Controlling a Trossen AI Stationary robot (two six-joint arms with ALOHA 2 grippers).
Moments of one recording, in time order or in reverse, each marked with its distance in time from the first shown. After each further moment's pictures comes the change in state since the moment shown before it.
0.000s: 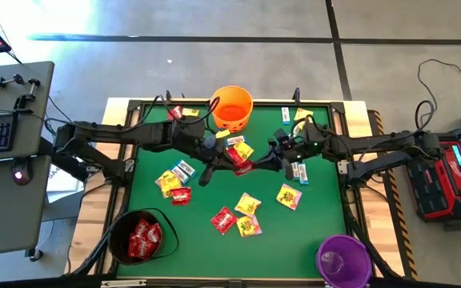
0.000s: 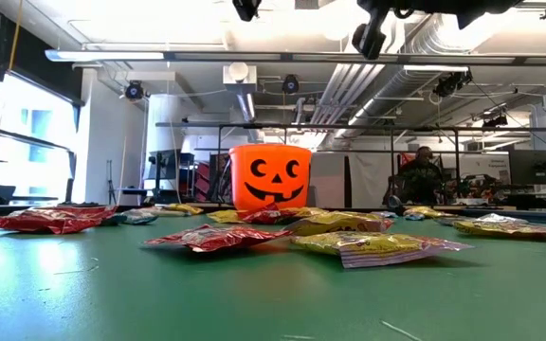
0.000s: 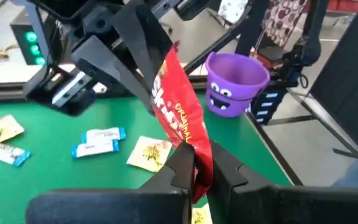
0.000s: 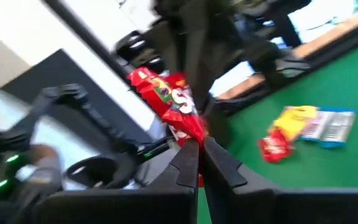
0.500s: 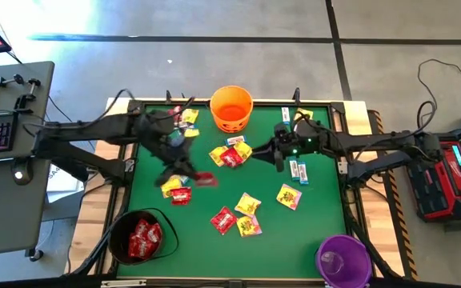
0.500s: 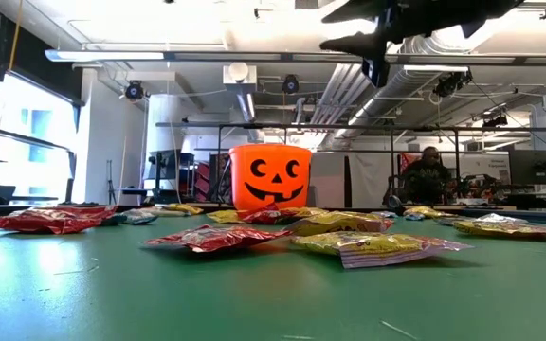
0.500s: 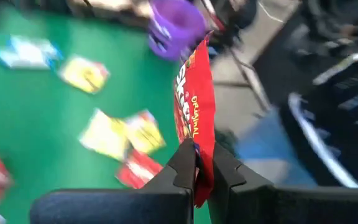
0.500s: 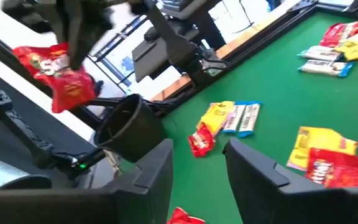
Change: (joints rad) left arm -0.020 -0.274 0.001 -0.499 0.183 -0.164; right arm -0.069 0.000 0.000 -0.156 0.149 -0.065
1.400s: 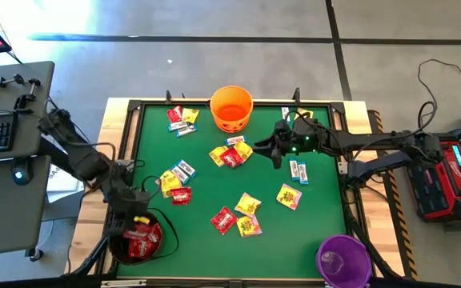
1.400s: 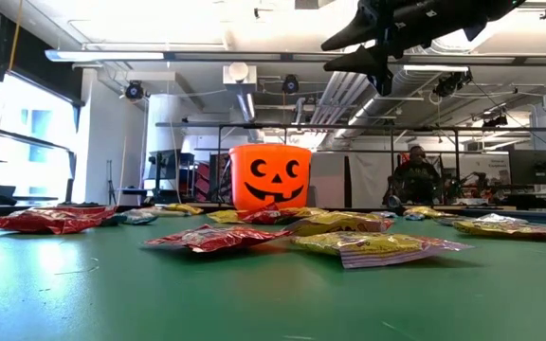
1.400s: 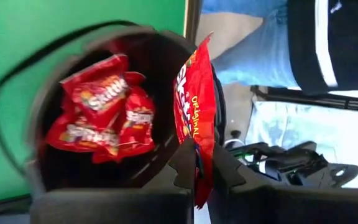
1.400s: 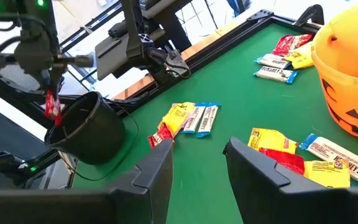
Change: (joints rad) left arm -0.761 -0.189 -0.272 -0.263 -0.188 -0.811; right arm -0.024 0.000 0.000 -0.071 0.092 -0.092
